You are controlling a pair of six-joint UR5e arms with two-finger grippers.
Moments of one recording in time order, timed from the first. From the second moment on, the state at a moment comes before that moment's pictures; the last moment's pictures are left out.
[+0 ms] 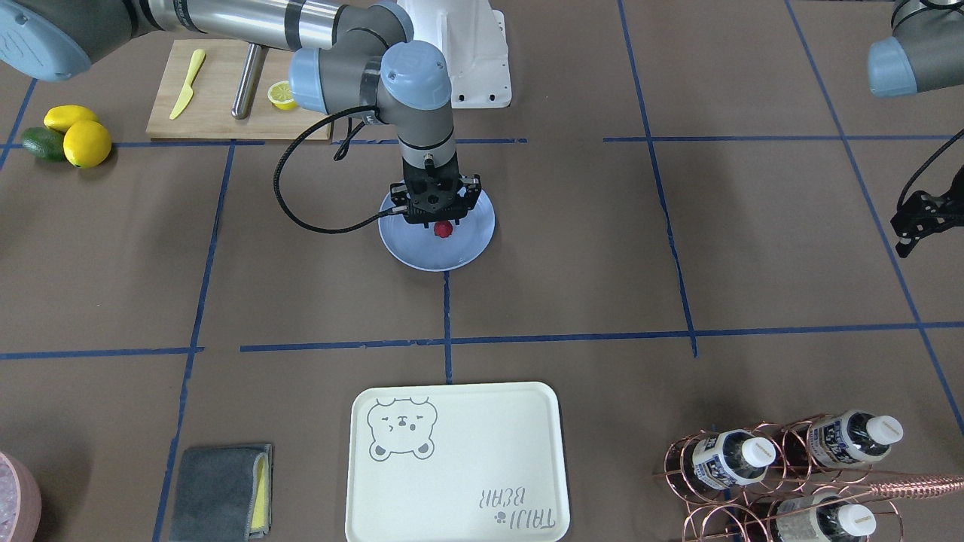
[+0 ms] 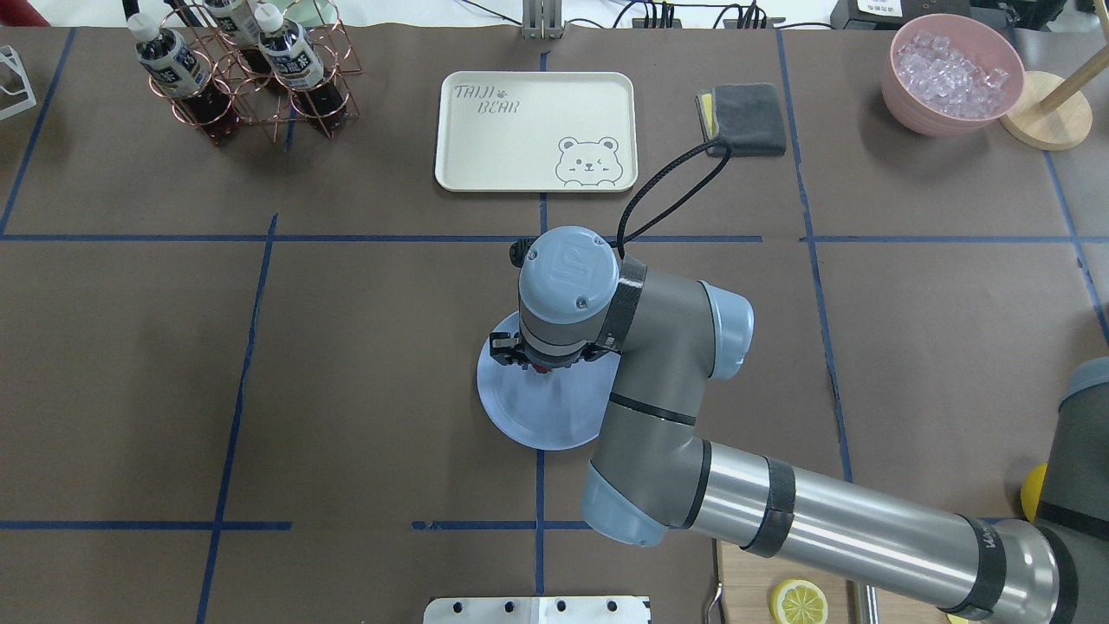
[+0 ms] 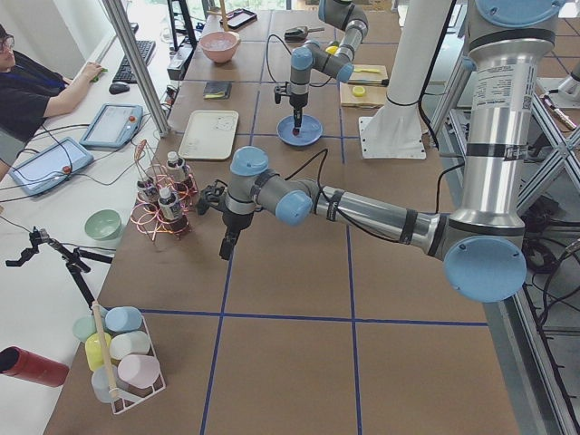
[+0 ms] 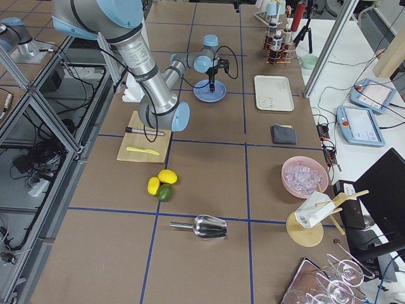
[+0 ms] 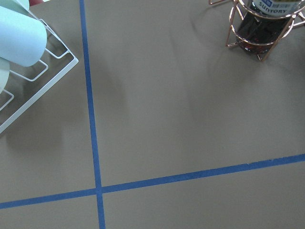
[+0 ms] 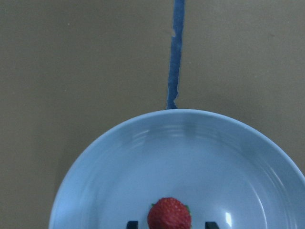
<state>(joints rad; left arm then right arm) -1.25 -1.59 -1.77 -1.88 -2.05 -0.39 0.43 -0.79 1.54 -1.50 1.83 1.24</state>
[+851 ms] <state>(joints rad) -1.31 -1.53 -1.77 -1.87 -2.19 -0.31 0.67 -0.91 1.86 -1.83 1.92 0.99</state>
